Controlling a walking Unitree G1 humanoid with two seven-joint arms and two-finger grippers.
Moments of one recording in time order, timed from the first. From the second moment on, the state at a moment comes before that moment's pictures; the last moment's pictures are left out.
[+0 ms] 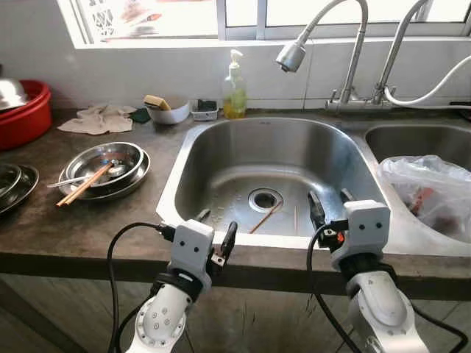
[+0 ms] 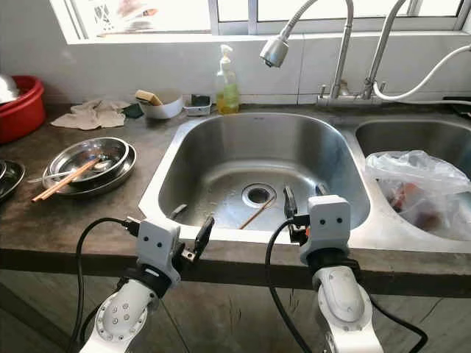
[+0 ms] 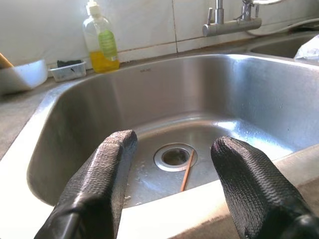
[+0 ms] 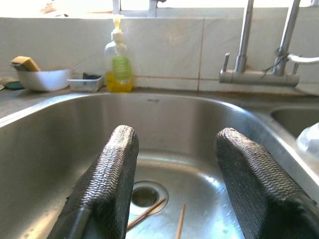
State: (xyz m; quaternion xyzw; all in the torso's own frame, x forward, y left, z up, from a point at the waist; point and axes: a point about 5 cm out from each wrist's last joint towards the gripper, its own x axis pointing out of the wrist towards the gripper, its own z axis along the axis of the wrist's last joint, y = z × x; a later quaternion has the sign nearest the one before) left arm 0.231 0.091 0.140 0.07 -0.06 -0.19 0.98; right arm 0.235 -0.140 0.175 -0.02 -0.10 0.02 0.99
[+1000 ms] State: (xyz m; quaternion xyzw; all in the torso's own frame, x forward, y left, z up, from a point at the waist) left arm 0.225 0.087 0.132 0.05 -0.04 -0.19 0.98; right arm 0.239 -0.133 0.173 -0.02 -0.09 0.04 1.00
